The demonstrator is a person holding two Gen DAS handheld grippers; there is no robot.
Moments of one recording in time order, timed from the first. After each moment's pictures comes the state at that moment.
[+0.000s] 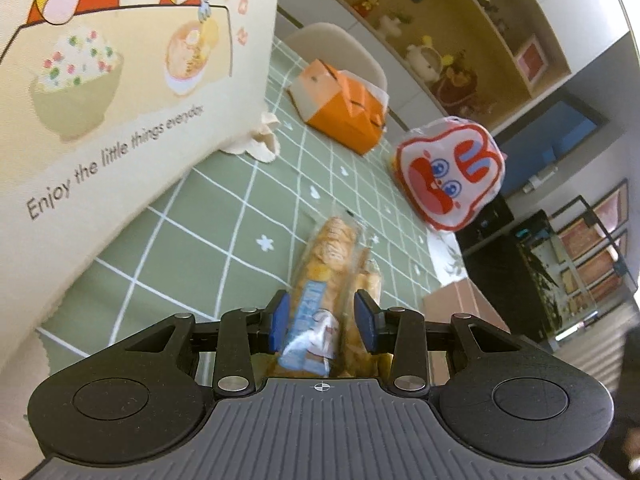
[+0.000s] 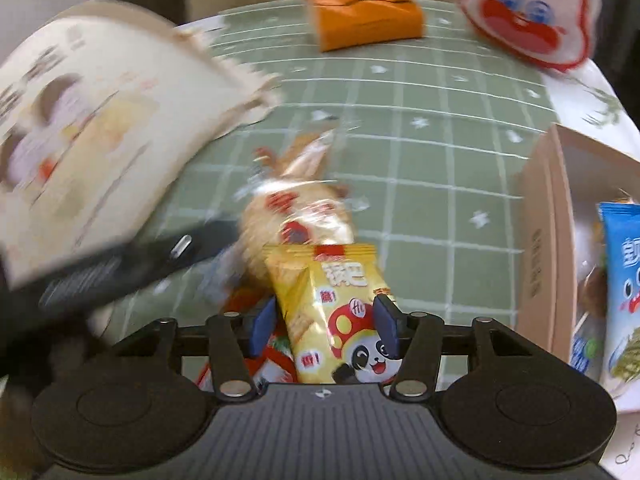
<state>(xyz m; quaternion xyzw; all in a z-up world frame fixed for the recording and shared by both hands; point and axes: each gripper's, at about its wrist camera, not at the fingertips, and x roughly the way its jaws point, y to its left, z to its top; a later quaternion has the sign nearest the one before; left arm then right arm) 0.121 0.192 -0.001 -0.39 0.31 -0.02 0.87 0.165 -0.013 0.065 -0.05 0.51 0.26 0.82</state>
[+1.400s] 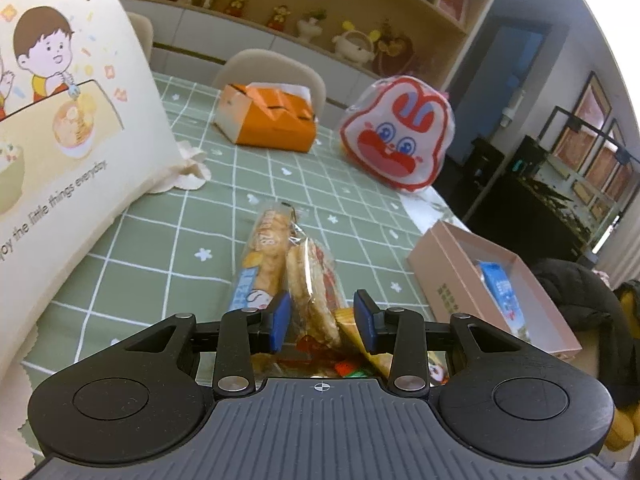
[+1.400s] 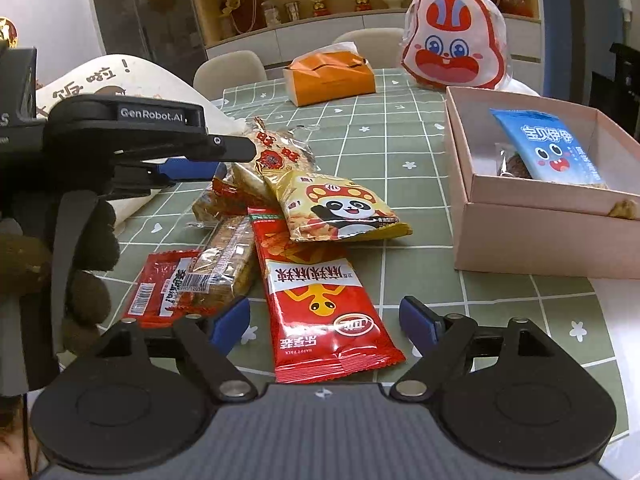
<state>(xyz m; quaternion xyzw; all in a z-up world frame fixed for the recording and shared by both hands) 0.105 0.123 0.022 -0.21 0.28 -0.05 0.94 0.058 -0.100 0.006 0.02 0.35 0.24 0.90</state>
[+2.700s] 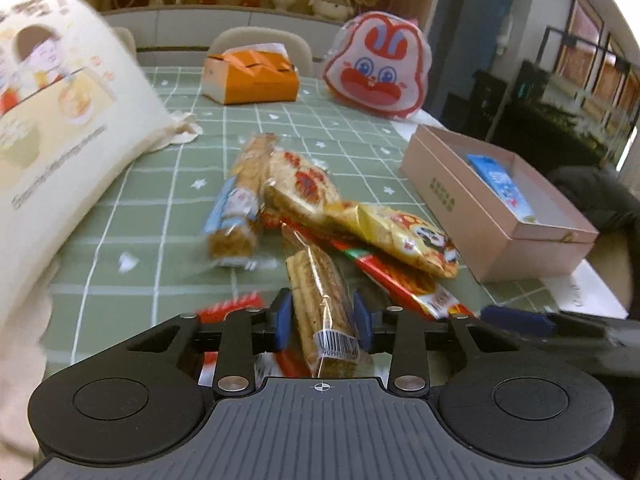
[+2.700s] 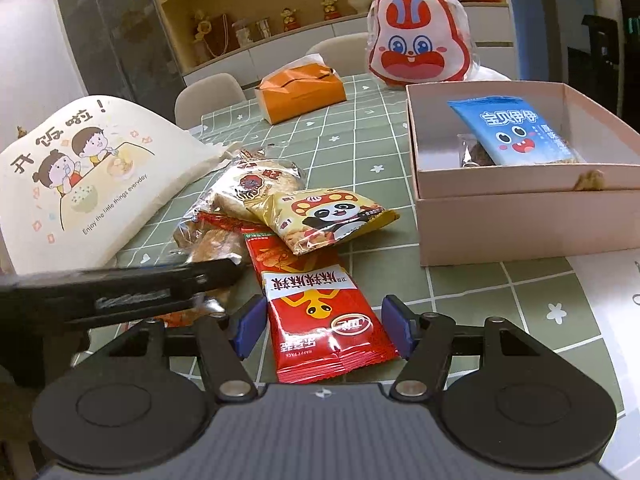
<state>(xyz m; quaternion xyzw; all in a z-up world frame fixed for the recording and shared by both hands) 0.045 0.078 0.006 -0.10 0.33 -0.05 0.94 0.061 -0.123 0.004 0.08 0.35 0.22 0.91</state>
